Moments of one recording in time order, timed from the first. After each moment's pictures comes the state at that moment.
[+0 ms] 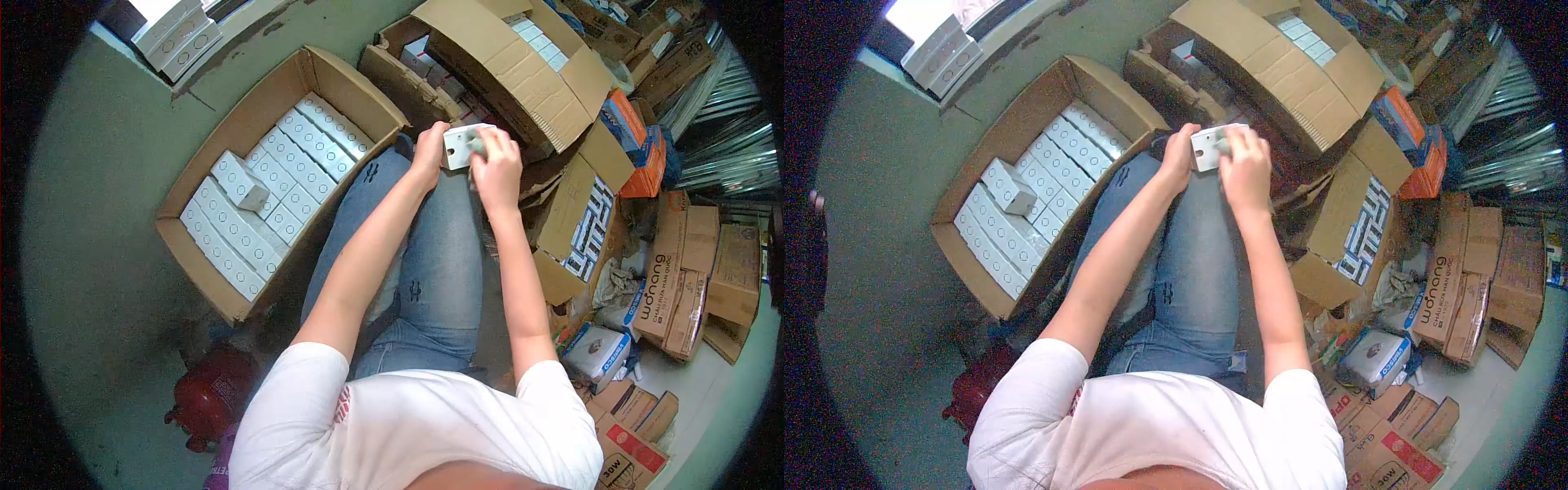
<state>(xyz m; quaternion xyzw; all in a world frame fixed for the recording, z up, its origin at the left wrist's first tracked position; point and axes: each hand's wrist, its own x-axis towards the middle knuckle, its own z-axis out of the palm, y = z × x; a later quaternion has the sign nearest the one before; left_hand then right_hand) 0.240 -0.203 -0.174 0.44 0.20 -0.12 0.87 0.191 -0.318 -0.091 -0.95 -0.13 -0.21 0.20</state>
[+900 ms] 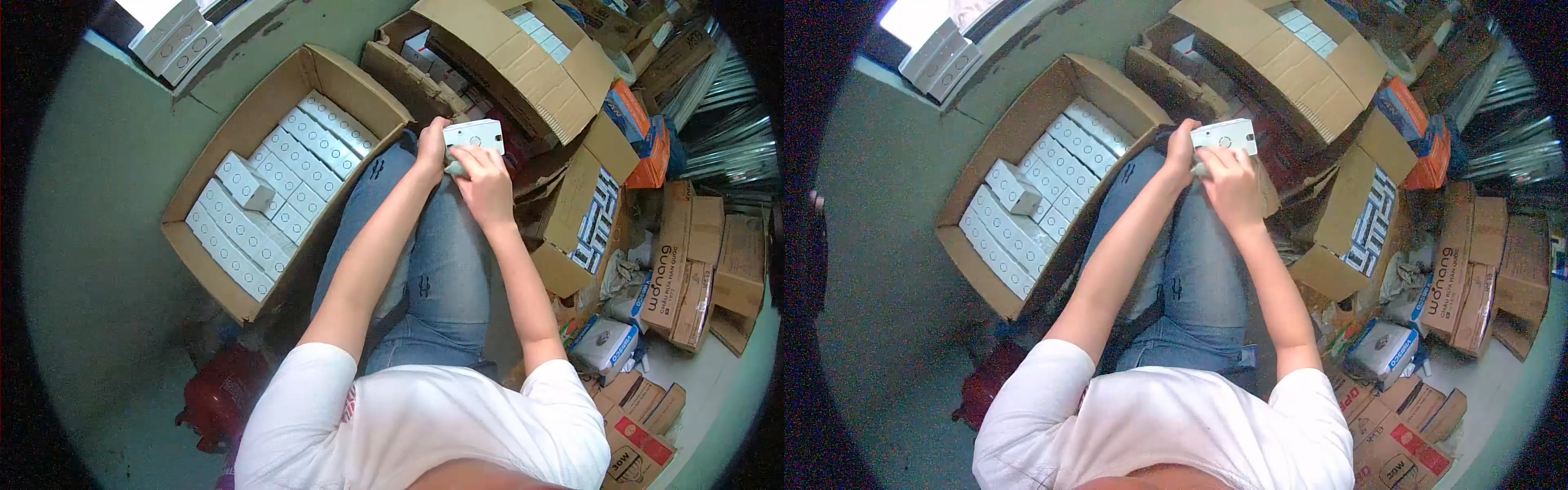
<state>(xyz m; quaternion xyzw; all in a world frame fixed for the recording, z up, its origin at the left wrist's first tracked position) 0.243 -0.203 -0.184 0.43 0.23 -0.12 0.86 0.160 -0.302 -0.092 -0.95 -0.20 -0.16 0.20</state>
